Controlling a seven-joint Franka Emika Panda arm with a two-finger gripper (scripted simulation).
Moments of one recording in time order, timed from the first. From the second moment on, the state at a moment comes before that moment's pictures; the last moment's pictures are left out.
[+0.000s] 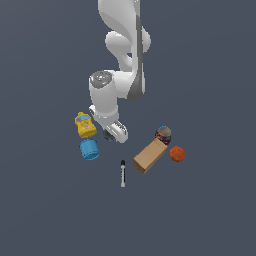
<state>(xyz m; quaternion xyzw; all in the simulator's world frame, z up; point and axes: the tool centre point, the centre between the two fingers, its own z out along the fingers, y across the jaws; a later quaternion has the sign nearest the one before) -0.058 -0.081 0.109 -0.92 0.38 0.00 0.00</state>
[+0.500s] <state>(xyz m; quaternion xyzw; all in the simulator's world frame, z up) -0.064 -0.055 0.207 -0.92 0.38 0.00 0.00</state>
